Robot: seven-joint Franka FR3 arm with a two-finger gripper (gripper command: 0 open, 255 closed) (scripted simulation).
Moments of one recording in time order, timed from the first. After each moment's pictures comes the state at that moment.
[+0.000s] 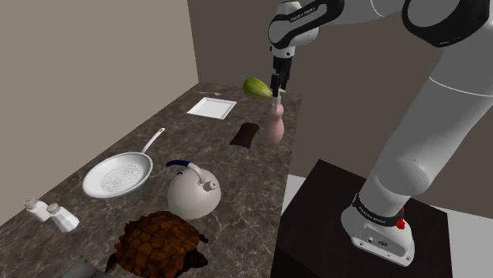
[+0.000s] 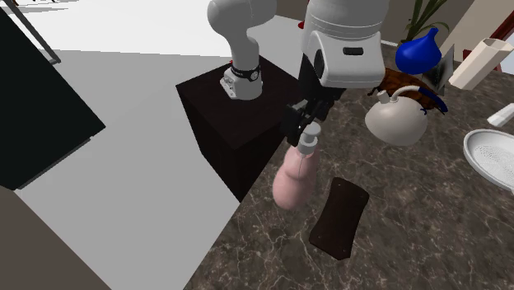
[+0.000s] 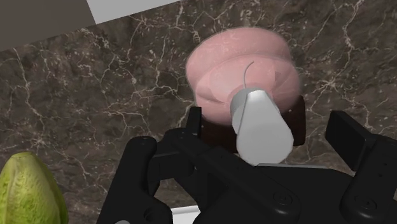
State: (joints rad) arm -0.09 -0.04 -0.31 -2.04 -0.02 1.99 -0.49
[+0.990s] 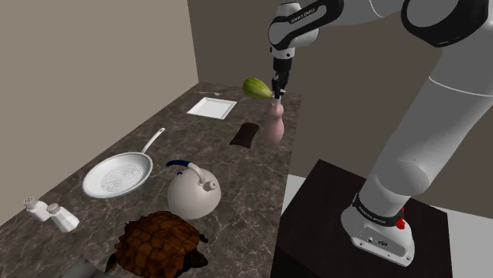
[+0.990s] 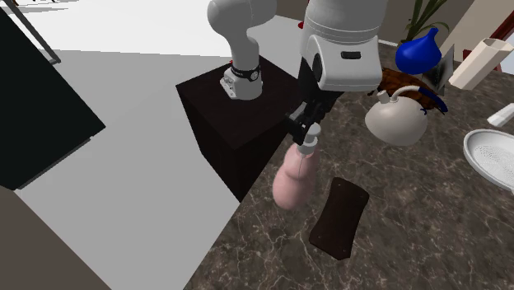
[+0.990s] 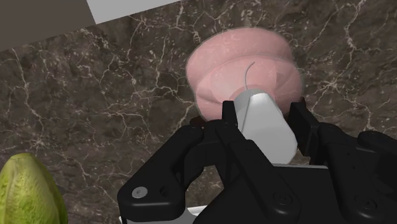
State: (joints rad) arm -0.09 -0.04 -0.31 -2.05 -0.02 2.00 -0.49
